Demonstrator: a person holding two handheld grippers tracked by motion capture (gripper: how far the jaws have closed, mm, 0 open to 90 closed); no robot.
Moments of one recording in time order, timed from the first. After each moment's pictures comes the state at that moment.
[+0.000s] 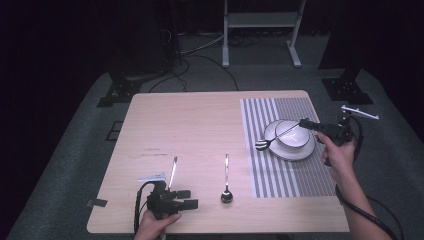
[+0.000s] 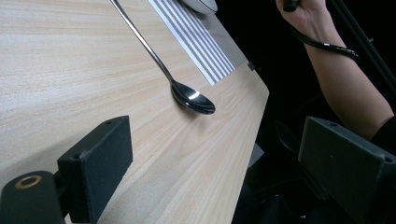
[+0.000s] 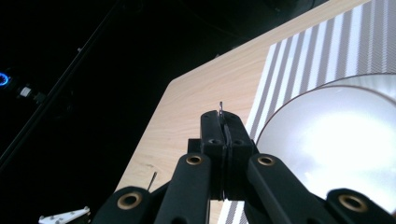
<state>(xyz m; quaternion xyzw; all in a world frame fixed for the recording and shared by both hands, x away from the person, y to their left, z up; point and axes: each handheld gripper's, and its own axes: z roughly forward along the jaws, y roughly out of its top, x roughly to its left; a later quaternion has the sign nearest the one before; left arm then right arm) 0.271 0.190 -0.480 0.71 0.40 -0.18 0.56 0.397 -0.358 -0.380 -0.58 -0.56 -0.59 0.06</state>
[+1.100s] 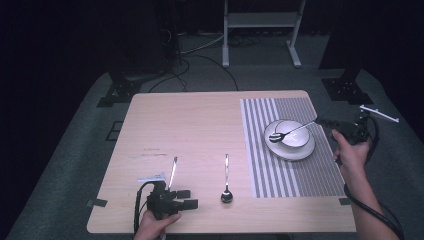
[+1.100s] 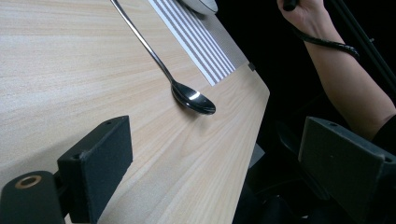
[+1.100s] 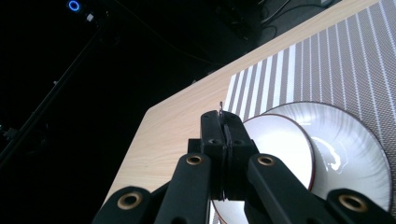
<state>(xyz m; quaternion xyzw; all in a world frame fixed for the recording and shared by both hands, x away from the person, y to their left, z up) 0.271 0.191 -0.480 0.71 0.40 -0.17 0.56 0.392 -0.395 -0.378 -0.62 -0.51 -0.60 0.01</state>
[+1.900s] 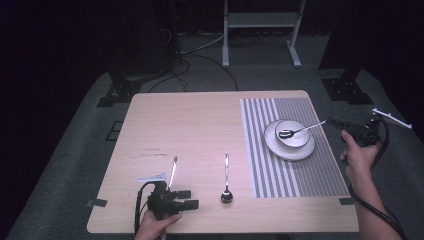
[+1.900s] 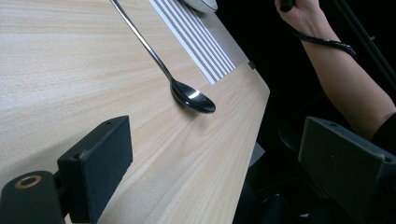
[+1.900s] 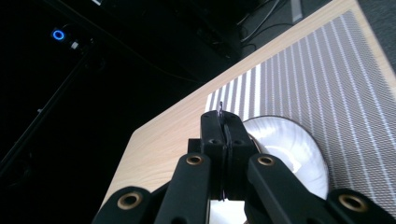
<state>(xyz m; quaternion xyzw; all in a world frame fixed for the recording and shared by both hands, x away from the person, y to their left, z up) 0.271 0.189 -0.480 0.71 0.40 -0.18 0.56 0.387 -0.422 -0.387 -0.65 -0.47 -0.60 -0.01</state>
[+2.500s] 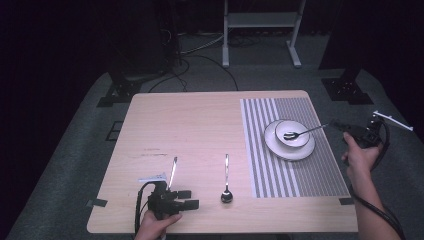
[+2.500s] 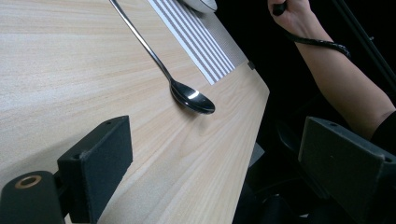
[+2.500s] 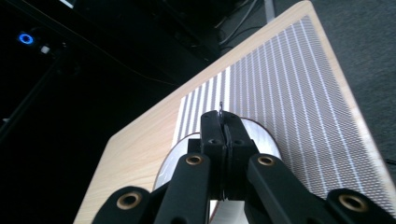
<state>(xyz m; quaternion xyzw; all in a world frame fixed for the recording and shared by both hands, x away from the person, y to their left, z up) 0.271 0.188 -0.480 0.71 0.40 -0.18 0.55 0.392 -0.433 -0.400 -0.68 -0.46 -0.57 -0.04</state>
